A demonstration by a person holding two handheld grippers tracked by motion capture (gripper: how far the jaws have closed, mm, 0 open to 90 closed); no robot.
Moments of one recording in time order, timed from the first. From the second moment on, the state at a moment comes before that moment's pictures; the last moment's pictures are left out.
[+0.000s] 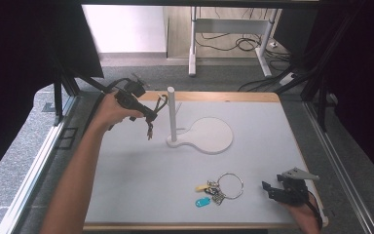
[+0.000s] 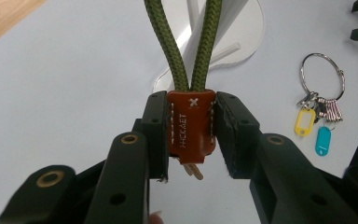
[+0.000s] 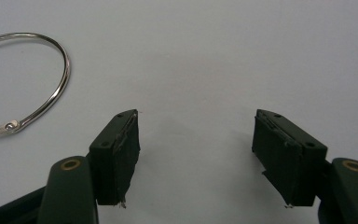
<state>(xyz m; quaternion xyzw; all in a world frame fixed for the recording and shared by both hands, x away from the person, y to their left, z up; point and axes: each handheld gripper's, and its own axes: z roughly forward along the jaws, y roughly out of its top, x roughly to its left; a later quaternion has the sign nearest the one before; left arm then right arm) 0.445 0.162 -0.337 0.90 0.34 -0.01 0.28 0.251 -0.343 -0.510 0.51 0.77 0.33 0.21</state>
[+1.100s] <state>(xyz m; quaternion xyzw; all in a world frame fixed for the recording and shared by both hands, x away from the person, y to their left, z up) 0.397 0.166 -0.336 0.89 0.33 0.04 0.31 0.249 -0.342 -0.507 0.50 0.77 0.33 0.22</state>
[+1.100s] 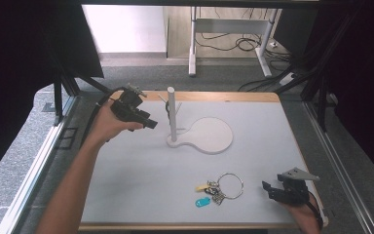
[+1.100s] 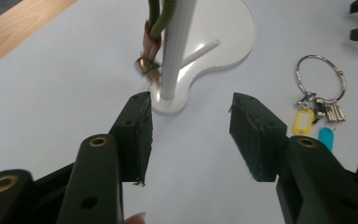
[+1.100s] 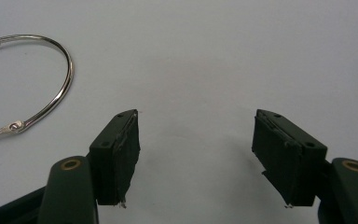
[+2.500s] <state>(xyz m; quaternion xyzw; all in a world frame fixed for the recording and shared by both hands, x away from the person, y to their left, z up) 0.272 0.201 -0.446 0.89 0.32 0.05 0.33 0.248 -0.337 -0.503 0.49 0.77 0.33 0.21</state>
